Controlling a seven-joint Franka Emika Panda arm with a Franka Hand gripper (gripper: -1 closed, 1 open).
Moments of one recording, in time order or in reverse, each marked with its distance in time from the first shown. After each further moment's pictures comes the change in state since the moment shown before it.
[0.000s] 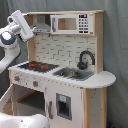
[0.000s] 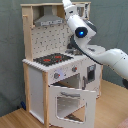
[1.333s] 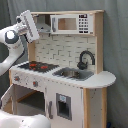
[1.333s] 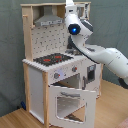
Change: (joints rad) arm -0.081 0.000 -0.004 0.058 0.000 -0.222 0.205
